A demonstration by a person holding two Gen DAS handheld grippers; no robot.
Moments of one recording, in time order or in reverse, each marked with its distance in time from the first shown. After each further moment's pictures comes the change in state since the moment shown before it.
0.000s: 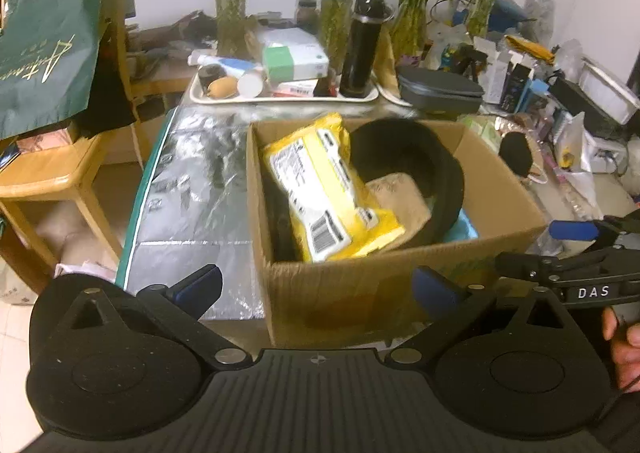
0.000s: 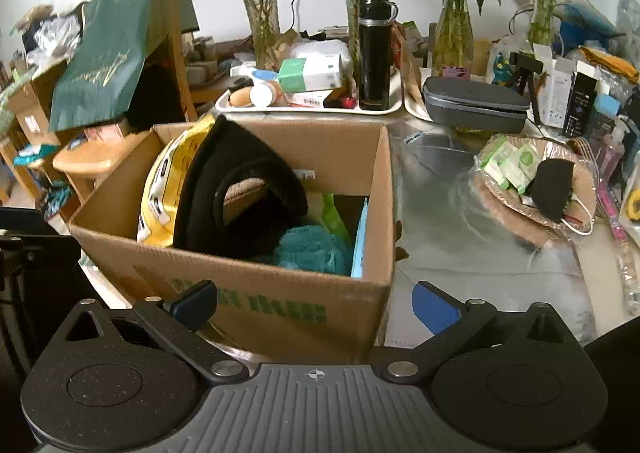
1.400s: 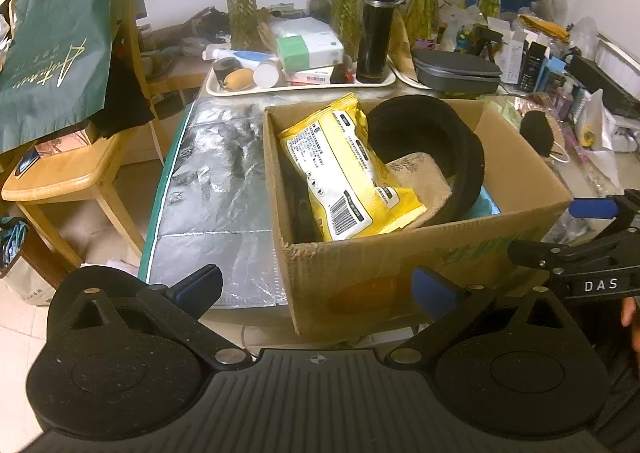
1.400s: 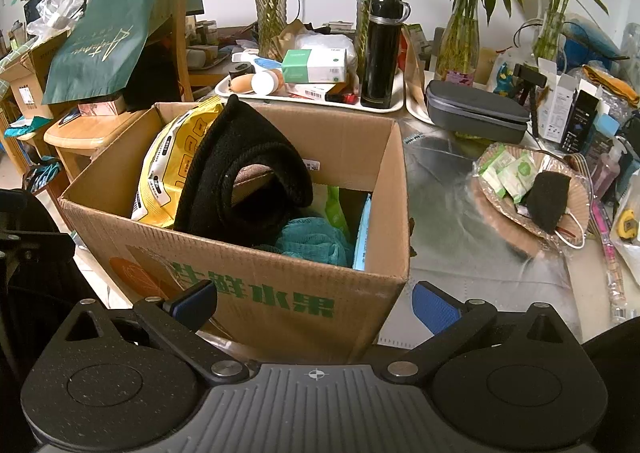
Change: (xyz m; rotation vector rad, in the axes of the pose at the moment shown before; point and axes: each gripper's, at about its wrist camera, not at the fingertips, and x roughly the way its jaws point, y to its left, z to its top) left arm 0.001 -0.002 -0.005 0.039 0.028 0.070; right arm 0.006 0.017 -0.003 -0.066 0.015 -0.051
